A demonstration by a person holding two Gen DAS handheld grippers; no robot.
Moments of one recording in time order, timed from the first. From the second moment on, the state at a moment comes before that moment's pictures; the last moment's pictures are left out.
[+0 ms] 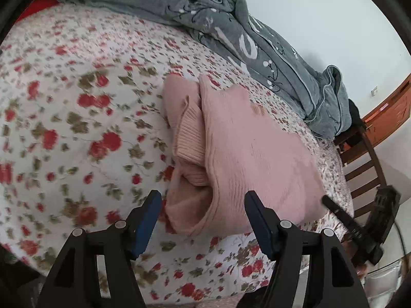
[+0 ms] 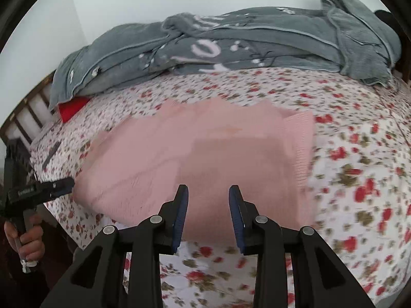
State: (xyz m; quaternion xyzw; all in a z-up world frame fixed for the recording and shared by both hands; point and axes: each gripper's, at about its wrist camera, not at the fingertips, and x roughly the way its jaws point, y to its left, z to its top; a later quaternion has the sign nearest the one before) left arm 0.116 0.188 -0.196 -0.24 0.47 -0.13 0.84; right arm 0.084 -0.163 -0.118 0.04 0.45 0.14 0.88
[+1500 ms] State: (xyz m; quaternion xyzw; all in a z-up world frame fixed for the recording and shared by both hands) left arm 0.172 0.187 -0.200 -0.30 0.46 -0.18 0.82; right arm 0.112 -0.089 -0.170 -0.02 0.40 0.12 0.91
